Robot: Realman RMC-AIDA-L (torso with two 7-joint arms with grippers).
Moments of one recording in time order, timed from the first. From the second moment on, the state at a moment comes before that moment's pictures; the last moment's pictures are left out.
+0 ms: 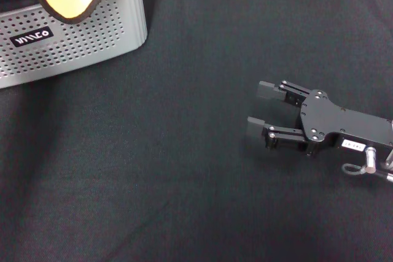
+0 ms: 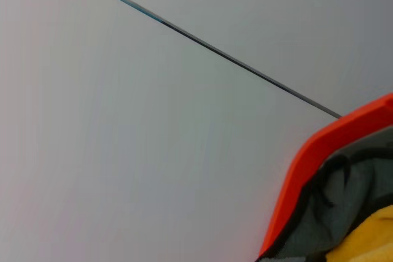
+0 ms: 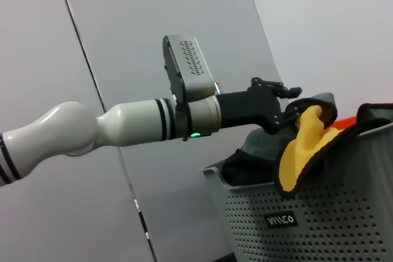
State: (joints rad) left arm -0.26 -2.10 1.37 1.42 2.84 0.24 -1.97; right arm 0.54 2.03 -1.41 -0.26 -1.07 -1.59 1.03
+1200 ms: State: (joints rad) left arm -0.35 -2.10 1.25 1.41 2.83 0.39 -2.05; right arm 0.51 2.03 -1.41 -0.26 -1.07 -1.60 1.03
